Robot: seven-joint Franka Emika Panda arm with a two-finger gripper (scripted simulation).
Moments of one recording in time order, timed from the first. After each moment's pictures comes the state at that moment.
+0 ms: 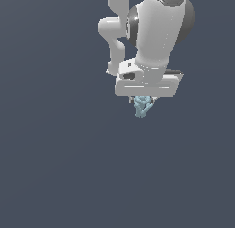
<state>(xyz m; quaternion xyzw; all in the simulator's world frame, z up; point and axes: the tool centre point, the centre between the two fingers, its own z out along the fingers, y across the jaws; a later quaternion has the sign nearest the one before) -0.004 0.092 0.280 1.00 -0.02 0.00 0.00</state>
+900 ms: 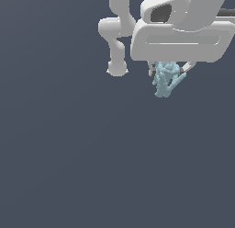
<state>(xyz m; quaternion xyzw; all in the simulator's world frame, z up) 0.028 0.130 0.421 1.00 -0.02 0.00 0.00</state>
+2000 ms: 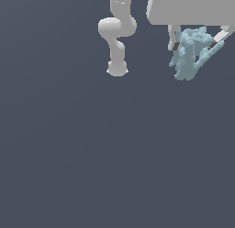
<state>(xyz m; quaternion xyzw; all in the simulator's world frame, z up) 0.049 0.151 0.497 1.00 -0.02 0.00 0.00</state>
